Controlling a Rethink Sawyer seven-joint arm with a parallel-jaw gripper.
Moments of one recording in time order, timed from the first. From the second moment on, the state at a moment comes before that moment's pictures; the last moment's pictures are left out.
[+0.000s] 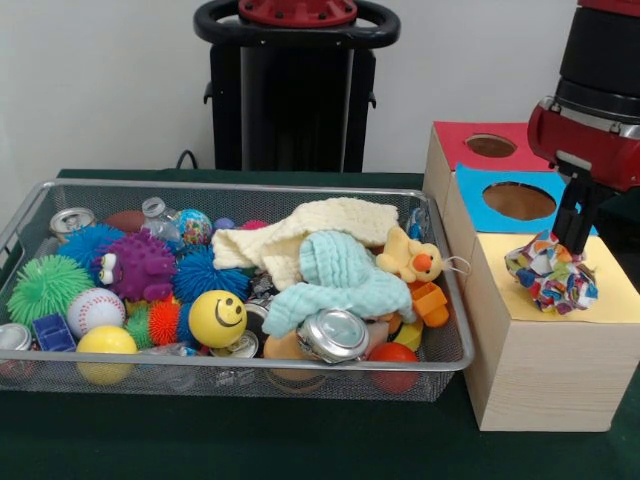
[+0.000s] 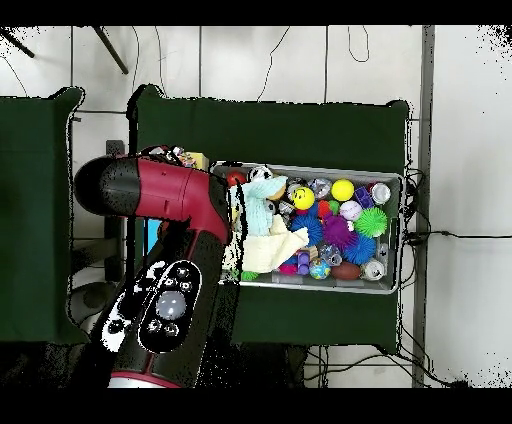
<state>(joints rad) 0.31 -0.42 -0.44 1.29 0.43 0.64 2.62</state>
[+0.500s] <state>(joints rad) 0.31 -0.41 -0.44 1.29 0.43 0.64 2.62</state>
